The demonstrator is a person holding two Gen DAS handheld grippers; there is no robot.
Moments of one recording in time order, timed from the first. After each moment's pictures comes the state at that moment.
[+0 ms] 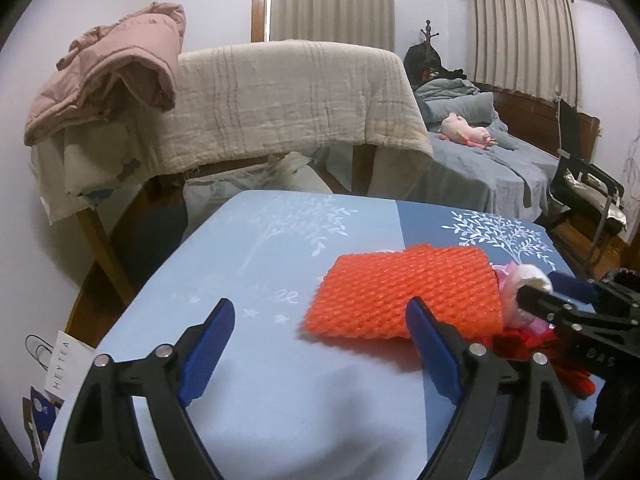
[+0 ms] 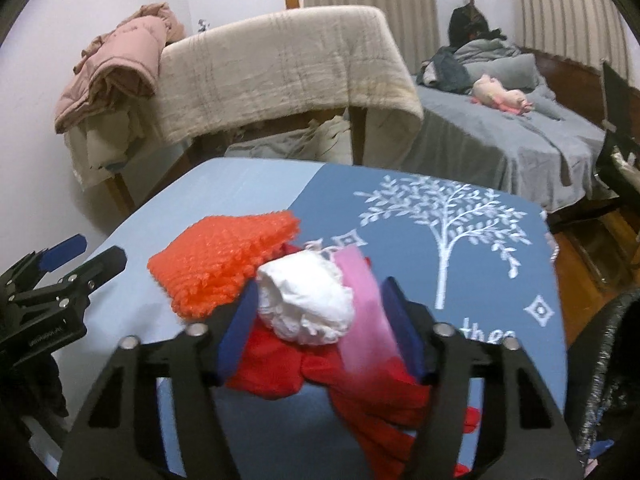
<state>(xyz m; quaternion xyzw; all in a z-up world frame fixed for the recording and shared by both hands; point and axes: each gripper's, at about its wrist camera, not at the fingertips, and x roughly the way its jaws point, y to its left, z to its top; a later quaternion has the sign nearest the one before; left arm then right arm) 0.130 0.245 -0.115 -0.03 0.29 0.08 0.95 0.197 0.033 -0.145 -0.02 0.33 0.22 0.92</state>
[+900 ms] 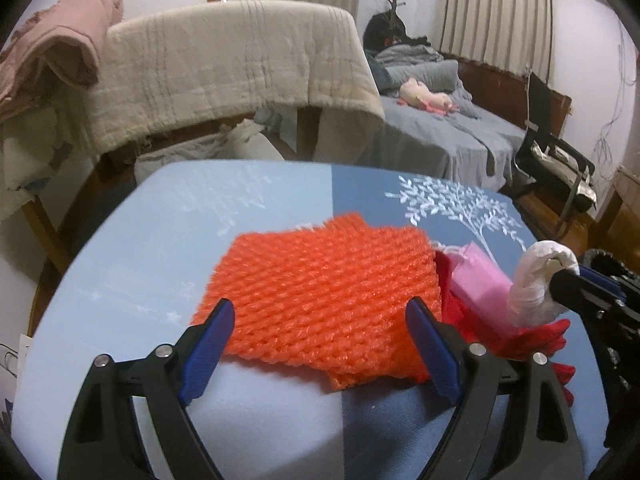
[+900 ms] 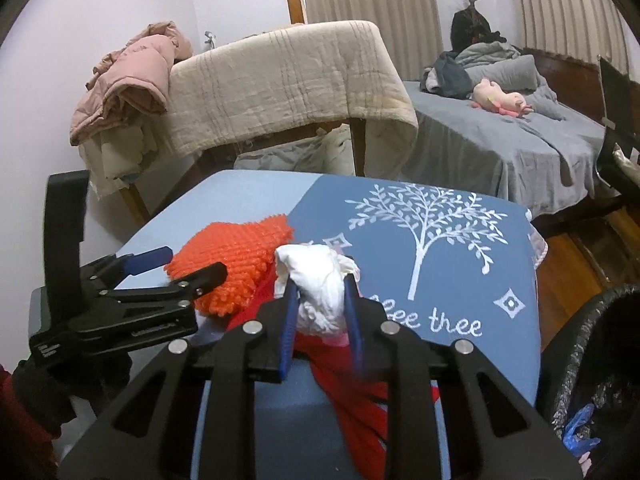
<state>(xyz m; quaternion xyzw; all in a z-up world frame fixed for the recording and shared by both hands) 0.183 0.199 -0.143 -0.04 0.36 -0.01 0.93 0.173 -0.008 -0.124 0.00 0.32 0.23 0.92</state>
